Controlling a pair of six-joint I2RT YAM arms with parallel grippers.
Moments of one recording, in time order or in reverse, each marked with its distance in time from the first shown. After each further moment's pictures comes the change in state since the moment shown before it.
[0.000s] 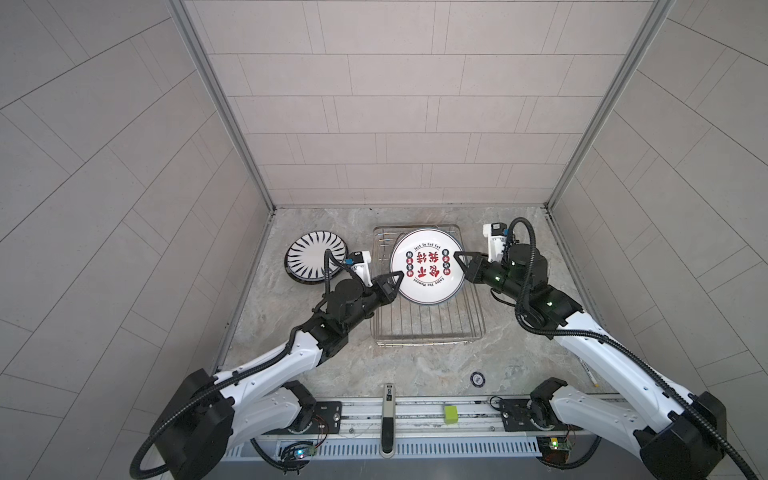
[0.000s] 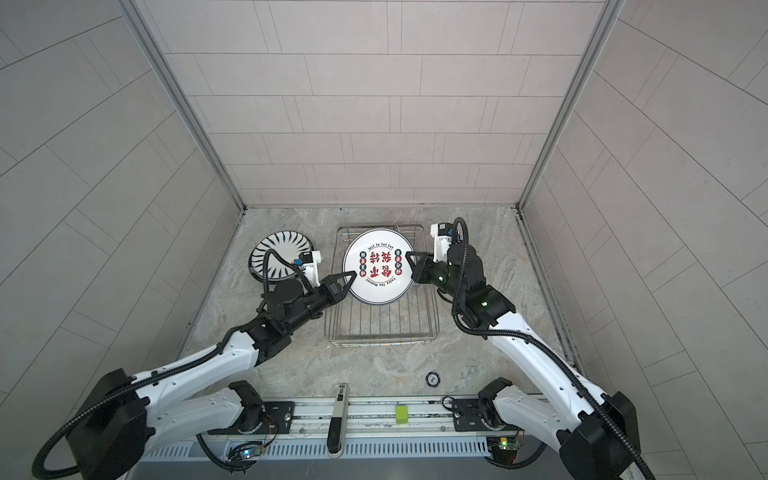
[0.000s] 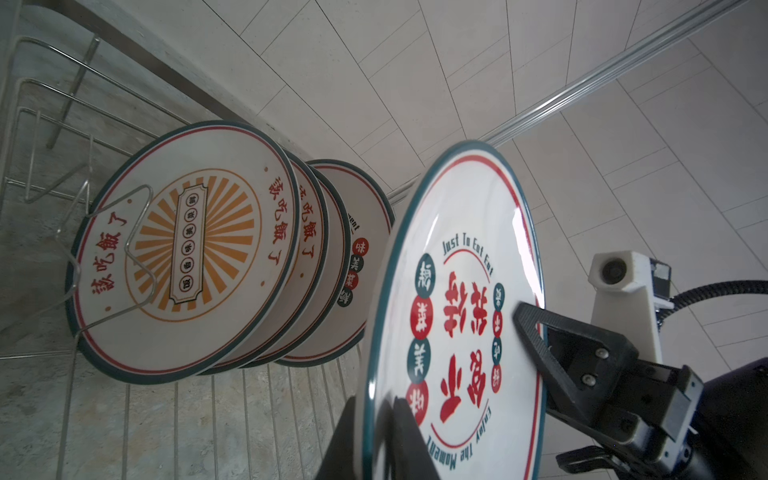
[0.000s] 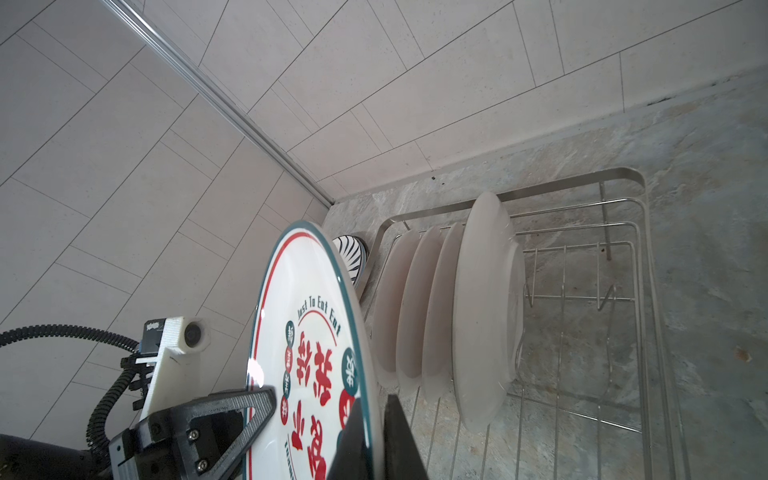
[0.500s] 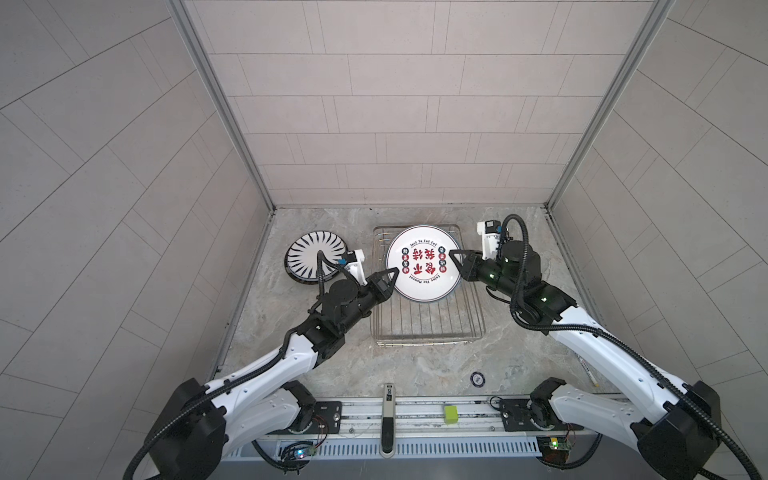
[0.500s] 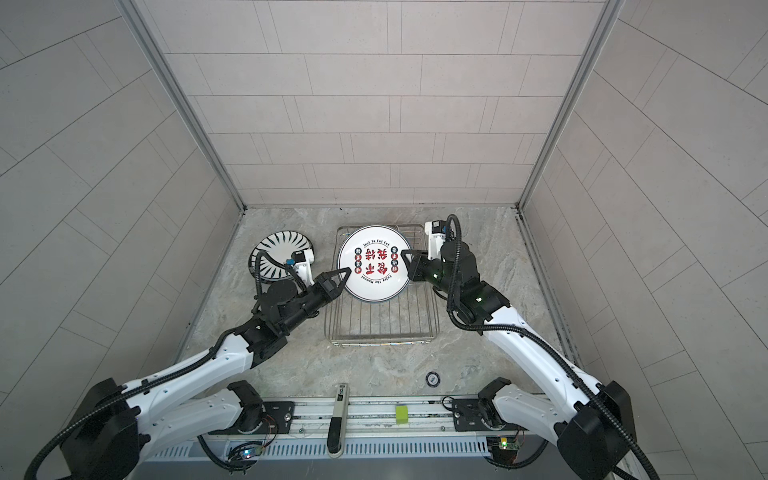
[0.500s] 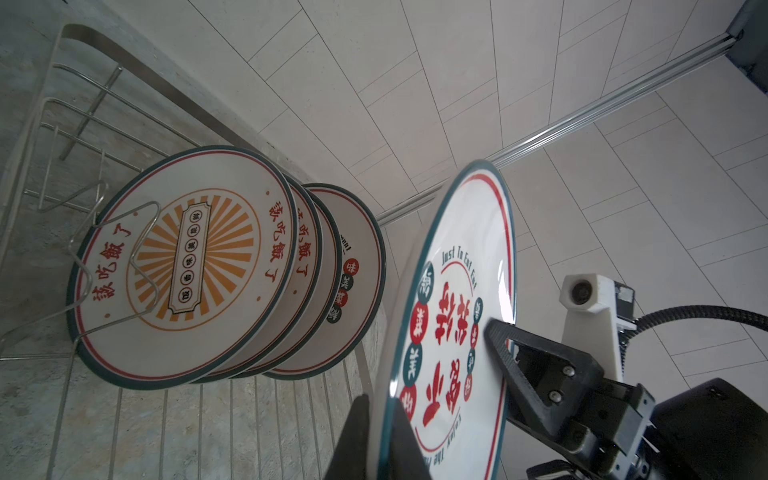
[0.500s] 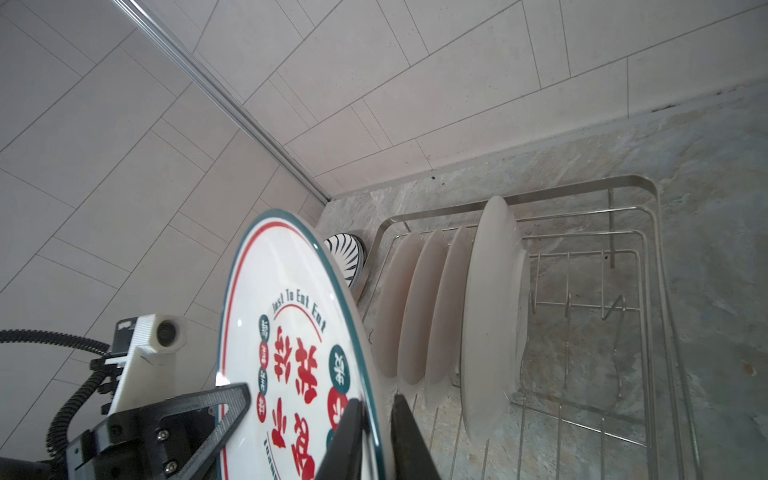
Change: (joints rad) left arm 0.004 -0.057 -0.001 -0.018 -0.035 -0.036; right arm 0.038 0.058 0.040 -0.013 0.035 -0.027
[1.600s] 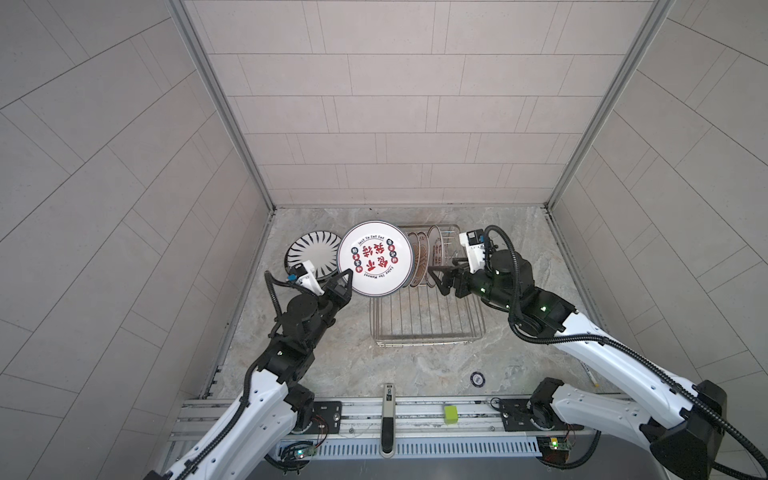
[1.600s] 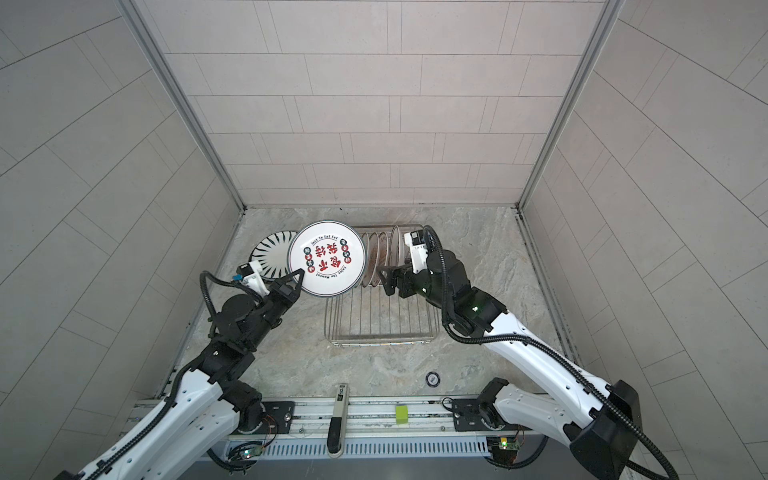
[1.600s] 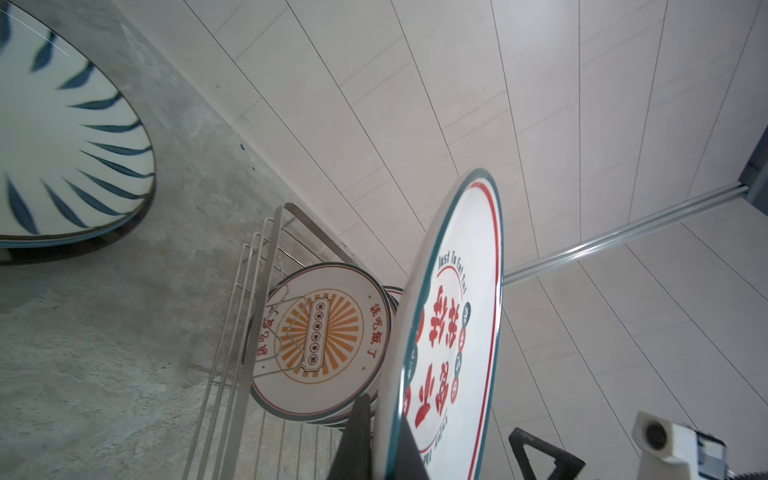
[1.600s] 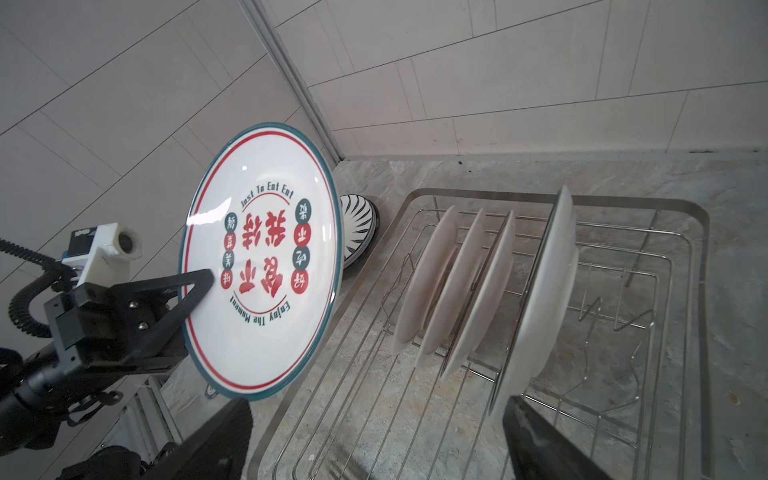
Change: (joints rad) left arm 0.287 -0.418 -0.116 -0.307 -0.082 -0.008; right arm 0.187 -0.036 0.049 -0.110 0.111 -0.214
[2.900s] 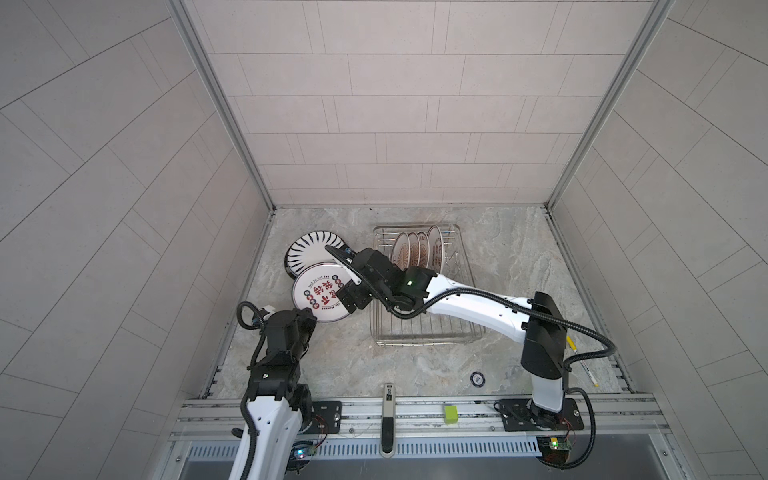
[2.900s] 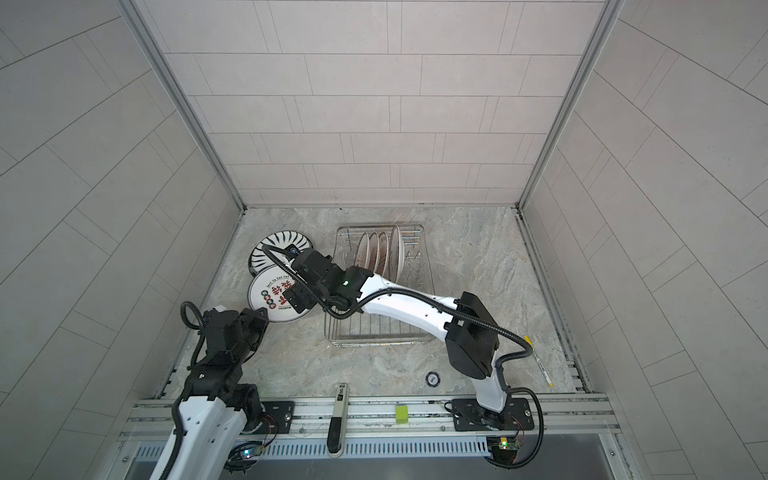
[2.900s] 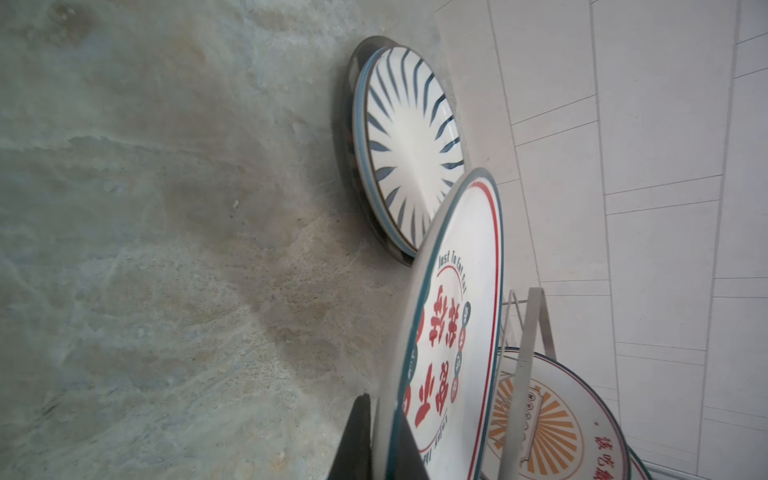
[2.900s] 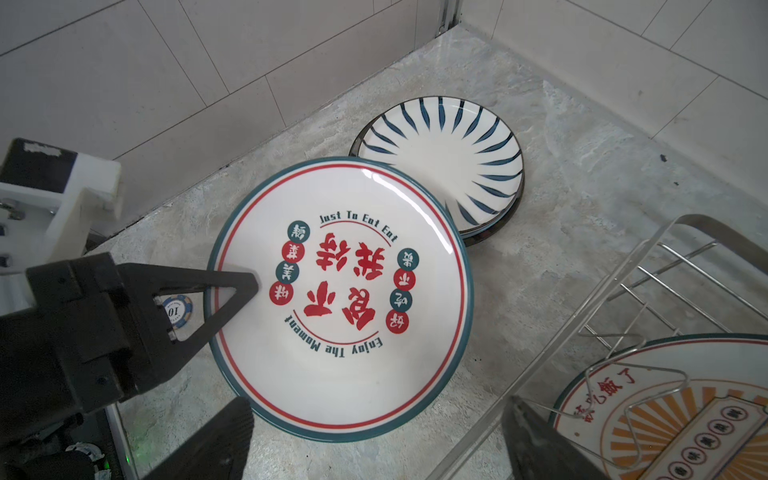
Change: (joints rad) left arm 0.422 -0.202 -0.153 -0.505 0.040 -0.119; right arm 0.362 0.892 0.814 -0.263 0.172 -0.246
